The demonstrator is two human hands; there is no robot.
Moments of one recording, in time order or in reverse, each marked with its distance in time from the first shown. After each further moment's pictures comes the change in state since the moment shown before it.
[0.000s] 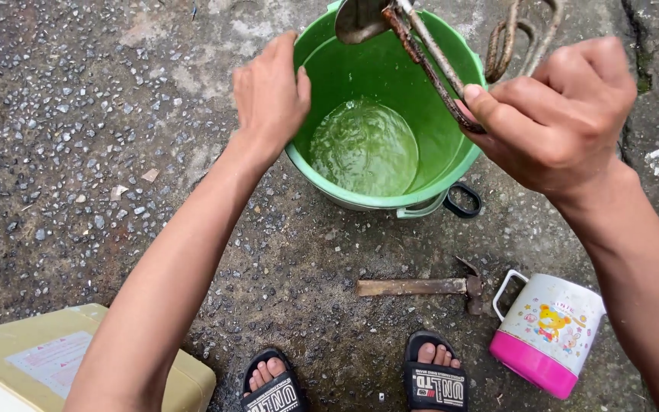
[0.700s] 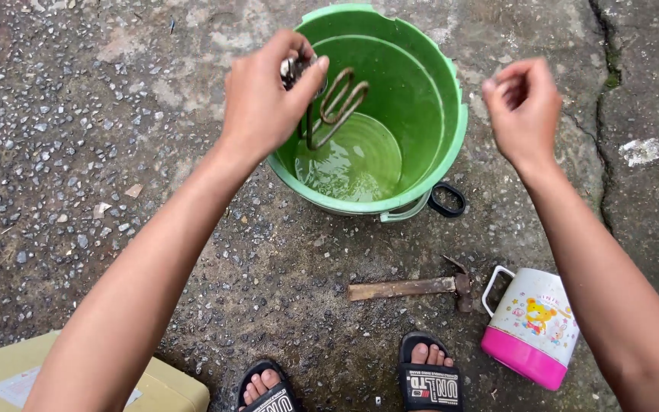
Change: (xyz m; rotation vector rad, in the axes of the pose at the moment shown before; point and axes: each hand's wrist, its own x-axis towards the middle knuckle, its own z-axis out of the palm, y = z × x) left_hand 0.023 0.041 -0.053 -0.571 -0.117 0.008; right_hand -0.135 0.011 0.106 0.670 -0.125 1.074
